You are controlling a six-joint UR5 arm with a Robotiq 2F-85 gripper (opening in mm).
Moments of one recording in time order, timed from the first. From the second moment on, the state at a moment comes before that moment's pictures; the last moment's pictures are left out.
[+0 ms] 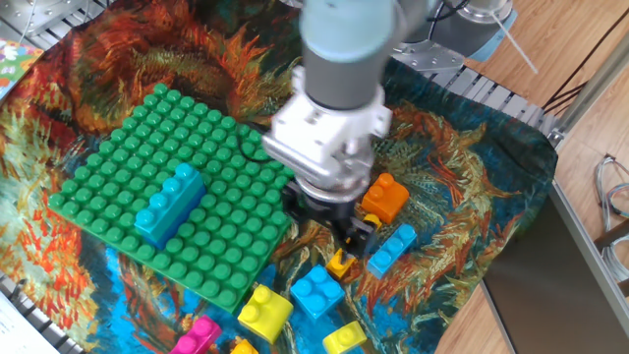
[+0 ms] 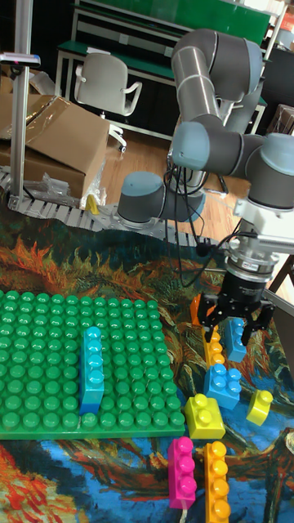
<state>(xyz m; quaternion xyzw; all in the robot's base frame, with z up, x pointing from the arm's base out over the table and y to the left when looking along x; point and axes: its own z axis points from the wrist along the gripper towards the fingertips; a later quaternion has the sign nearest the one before) 0.557 0.207 0.096 -0.02 1.00 0.04 0.08</state>
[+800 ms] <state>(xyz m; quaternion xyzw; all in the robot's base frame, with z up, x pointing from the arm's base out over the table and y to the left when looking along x) 0.527 0.250 0.084 -0.01 1.00 0.04 0.08</state>
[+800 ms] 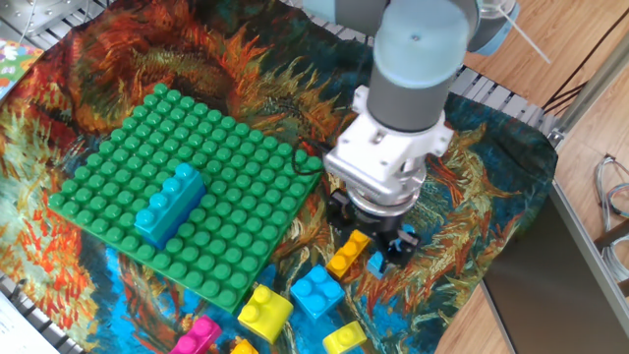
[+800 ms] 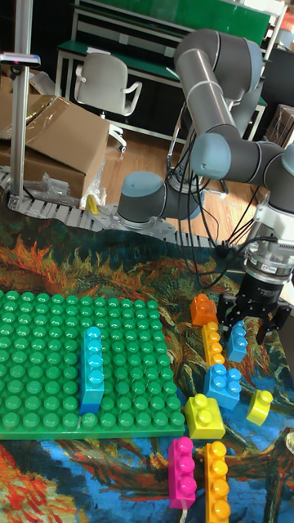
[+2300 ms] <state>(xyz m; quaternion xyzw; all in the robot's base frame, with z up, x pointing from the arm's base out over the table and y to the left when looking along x) 0.478 0.272 0.072 0.00 1.00 0.04 0.08</state>
